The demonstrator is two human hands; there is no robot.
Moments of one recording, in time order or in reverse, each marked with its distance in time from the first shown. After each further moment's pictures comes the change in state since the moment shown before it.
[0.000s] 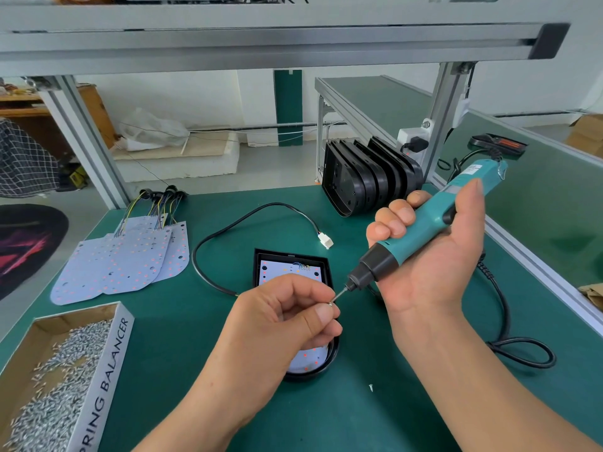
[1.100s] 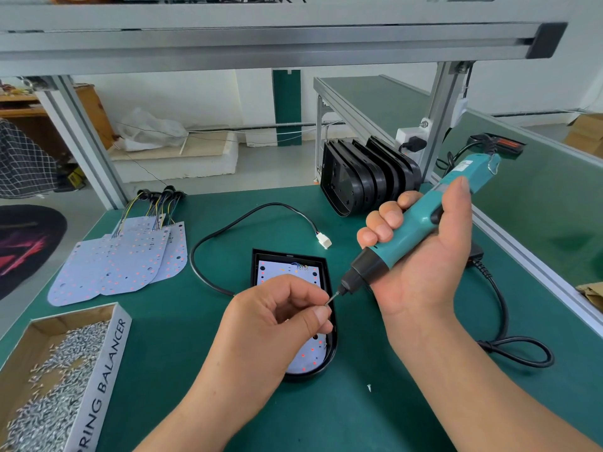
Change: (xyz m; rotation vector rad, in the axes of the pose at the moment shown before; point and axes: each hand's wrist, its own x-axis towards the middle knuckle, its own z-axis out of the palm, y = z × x) left_hand 0.002 -0.005 -0.005 0.195 0.018 0.071; right_hand -0.004 0.004 0.004 -0.068 -0.012 -0.007
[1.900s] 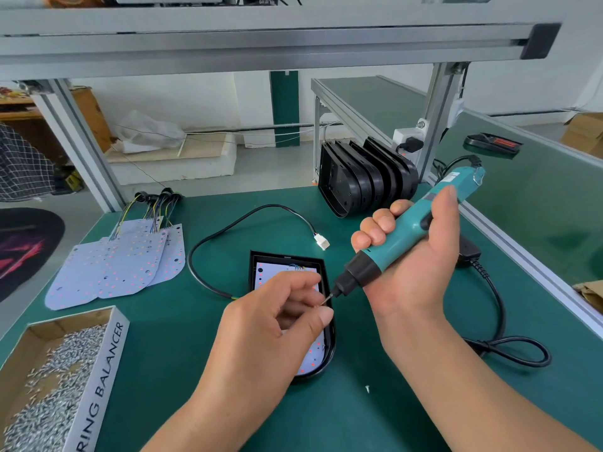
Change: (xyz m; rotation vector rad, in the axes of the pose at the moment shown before) left_hand -0.005 -0.002 0.005 0.286 0.116 0.179; right_hand 0.005 0.009 -0.009 0.028 0.039 0.004
